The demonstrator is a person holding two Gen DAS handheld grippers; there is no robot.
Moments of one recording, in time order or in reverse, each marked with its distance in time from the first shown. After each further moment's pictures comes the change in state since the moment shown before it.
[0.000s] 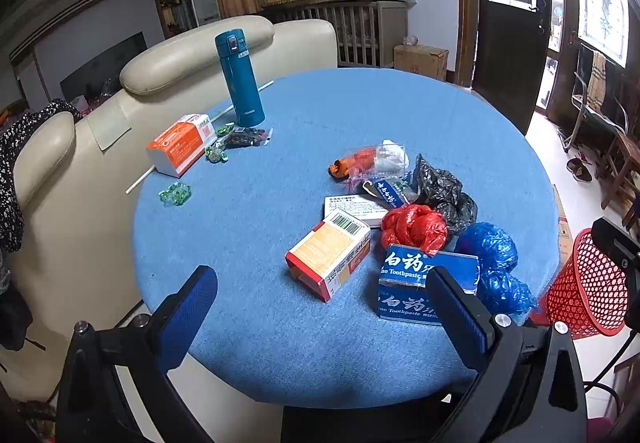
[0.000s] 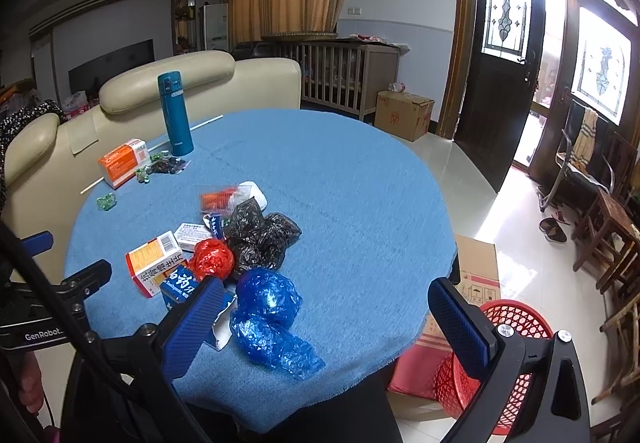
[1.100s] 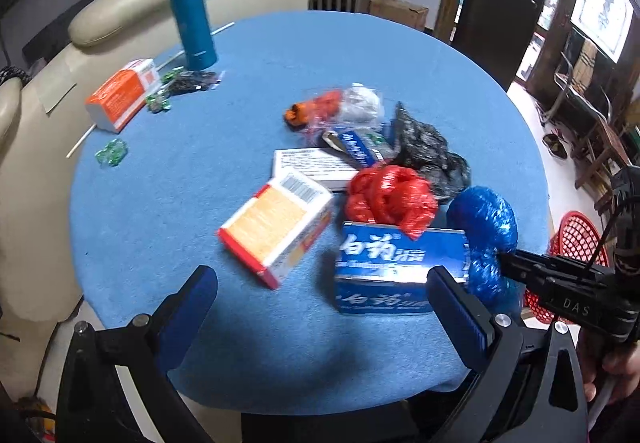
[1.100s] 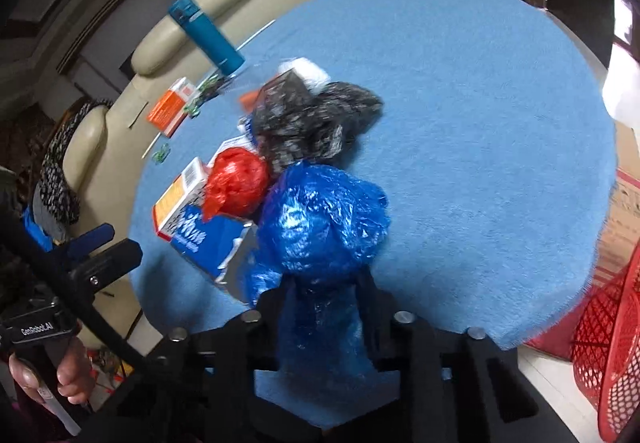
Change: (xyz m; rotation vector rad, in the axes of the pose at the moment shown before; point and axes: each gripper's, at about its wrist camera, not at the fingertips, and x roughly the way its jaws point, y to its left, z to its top) left arm 0.064 -0.021 0.003 0.000 0.202 -0.154; right arm 0.142 -0.017 -0.047 0.196 0.397 0.478
